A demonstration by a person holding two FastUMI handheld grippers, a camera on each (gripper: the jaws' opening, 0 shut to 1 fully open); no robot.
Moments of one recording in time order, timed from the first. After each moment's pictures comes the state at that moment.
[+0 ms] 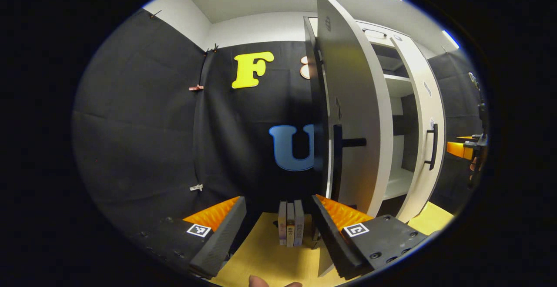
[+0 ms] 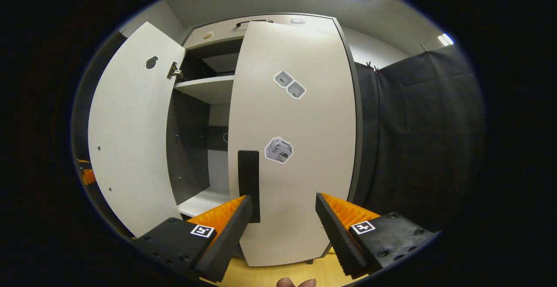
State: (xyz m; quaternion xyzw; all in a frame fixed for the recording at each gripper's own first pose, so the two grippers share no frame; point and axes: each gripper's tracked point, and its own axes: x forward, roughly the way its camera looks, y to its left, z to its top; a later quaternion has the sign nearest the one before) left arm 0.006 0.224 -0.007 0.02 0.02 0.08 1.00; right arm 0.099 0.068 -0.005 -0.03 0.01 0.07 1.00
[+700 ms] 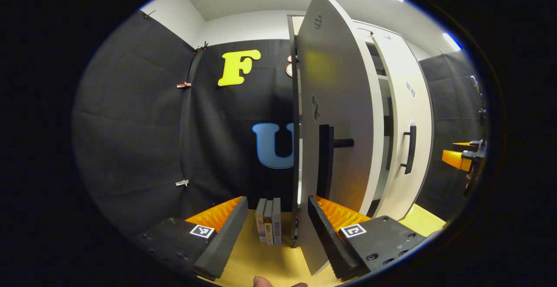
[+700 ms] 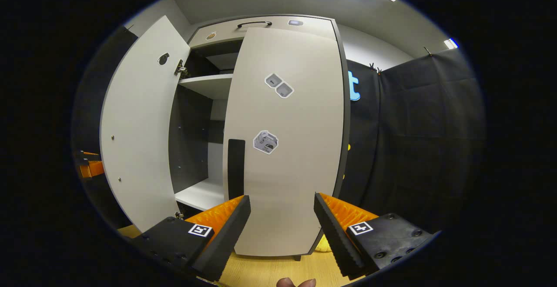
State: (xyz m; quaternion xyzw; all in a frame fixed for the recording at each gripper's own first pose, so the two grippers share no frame) left arm 0.005 0.153 -0.004 0.01 0.03 0.06 1.00; right arm 0.081 0.032 -0.013 -0.03 0.02 0.09 1.00
